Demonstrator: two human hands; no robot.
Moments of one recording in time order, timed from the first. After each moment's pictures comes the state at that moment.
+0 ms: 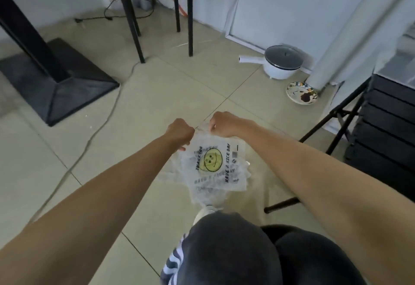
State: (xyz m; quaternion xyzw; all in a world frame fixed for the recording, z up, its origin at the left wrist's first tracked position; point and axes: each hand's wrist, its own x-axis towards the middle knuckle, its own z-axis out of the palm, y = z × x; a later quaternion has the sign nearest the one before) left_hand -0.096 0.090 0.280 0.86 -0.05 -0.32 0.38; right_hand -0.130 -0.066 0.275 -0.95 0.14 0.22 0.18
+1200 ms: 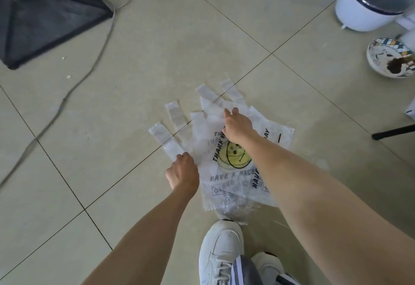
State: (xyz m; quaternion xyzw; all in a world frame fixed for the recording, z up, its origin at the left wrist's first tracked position) left_hand -0.090 0.109 -0.014 0.96 -0.03 -0.26 0.04; right_hand -0.033 -0.077 -0.013 -0.96 0.14 0.22 0.08
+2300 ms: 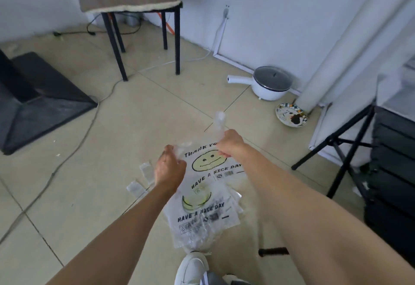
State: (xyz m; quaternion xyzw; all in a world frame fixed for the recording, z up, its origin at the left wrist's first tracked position) left_hand -0.078 0.047 0.208 0.91 -0.10 -0.12 0.38; right_hand -0.100 -0.128 0.247 -0.83 0.40 0.08 0.39
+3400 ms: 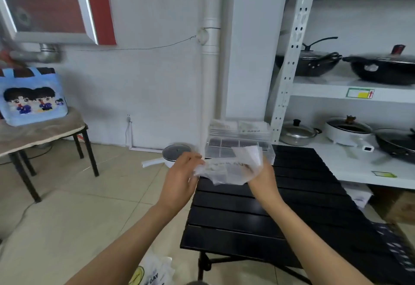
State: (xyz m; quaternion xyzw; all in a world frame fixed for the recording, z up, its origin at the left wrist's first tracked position) left_hand -0.309 -0.078 0.493 0.62 -0.65 0.13 0.43; right_hand -0.503 -0.186 0.508 -0.74 0.30 -0.46 0.39
